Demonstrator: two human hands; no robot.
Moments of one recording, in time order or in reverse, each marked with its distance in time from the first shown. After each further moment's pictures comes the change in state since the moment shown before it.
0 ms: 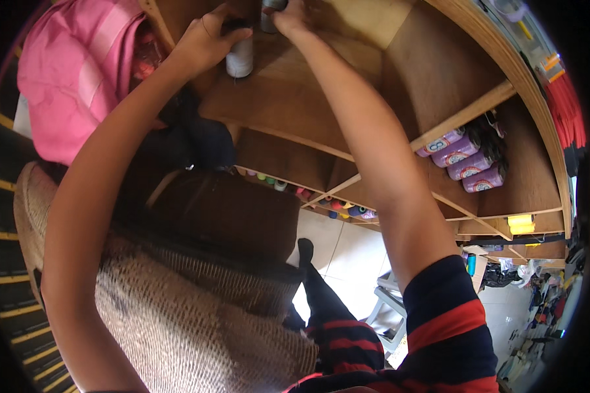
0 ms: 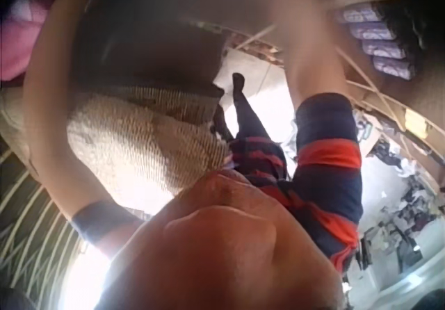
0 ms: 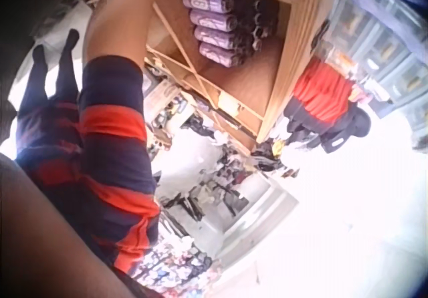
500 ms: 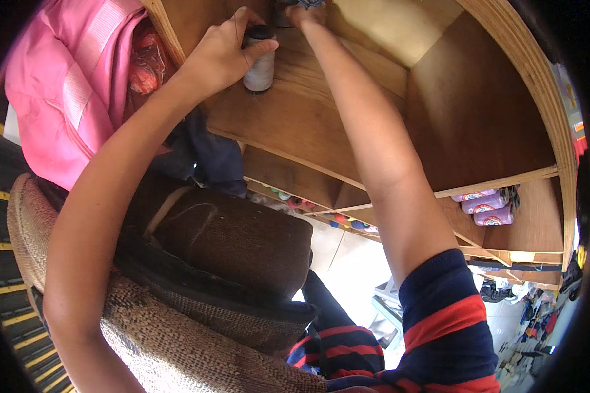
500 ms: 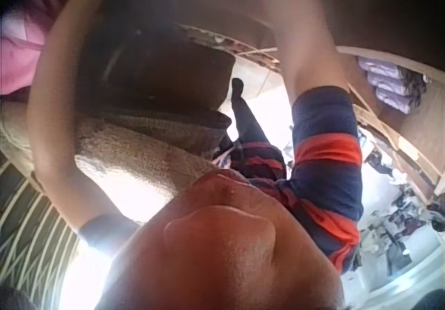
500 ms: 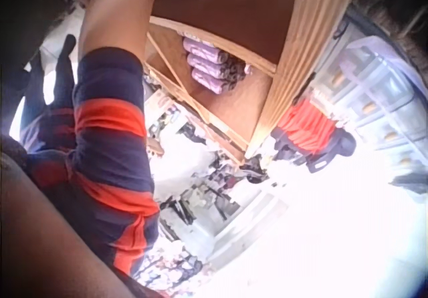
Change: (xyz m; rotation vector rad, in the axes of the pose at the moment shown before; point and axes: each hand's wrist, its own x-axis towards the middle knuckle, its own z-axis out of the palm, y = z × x) left_hand -0.002 -0.003 0.012 -0.013 0.060 -0.029; right_hand 0.062 0.023 0.057 0.032 0.036 -0.013
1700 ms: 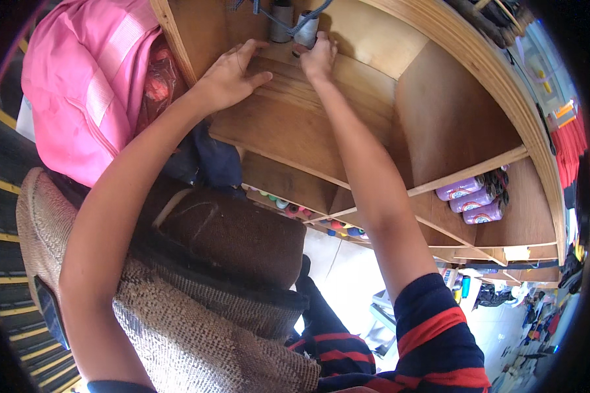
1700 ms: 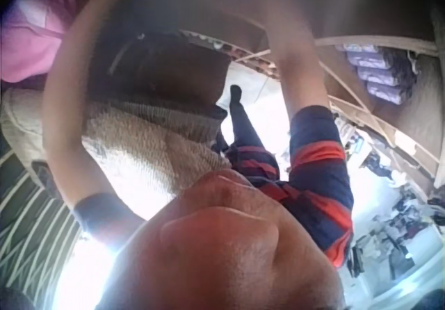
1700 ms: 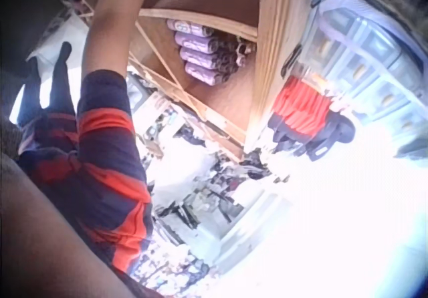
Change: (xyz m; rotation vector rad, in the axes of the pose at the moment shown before) left_hand -0.008 -0.001 0.010 -0.118 -0.168 0.006; right_hand -0.074 0.026 -0.032 -0.038 0.333 -0.145
